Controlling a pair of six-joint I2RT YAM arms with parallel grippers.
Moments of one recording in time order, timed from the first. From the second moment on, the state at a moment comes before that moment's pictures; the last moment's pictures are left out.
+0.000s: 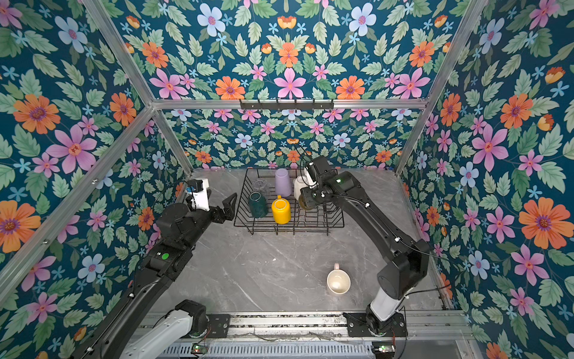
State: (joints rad) left arm -0.37 0.84 0.83 -0.10 -0.04 -0.13; right arm 0.55 1.71 1.78 -1.02 0.04 0.21
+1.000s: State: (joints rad) left arm -0.36 0.82 0.83 -0.11 -0.04 -0.13; right arm 0.53 2.13 2.08 -1.07 0.07 0.14
